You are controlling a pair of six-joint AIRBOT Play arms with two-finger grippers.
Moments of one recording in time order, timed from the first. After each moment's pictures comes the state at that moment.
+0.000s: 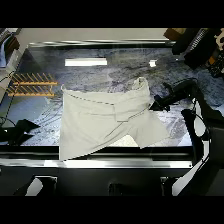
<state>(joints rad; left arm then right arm) 0.65 -0.89 0.69 0.96 -1.37 -1.40 -0.20 -2.05 1.68 2.21 -1.50 -1.82</state>
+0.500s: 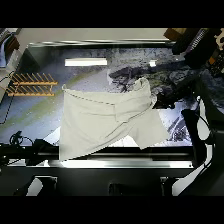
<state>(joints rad) 0.65 -0.87 0.40 1.01 -1.43 -1.51 -0.20 -1.94 1.68 2.17 -1.53 -1.79</state>
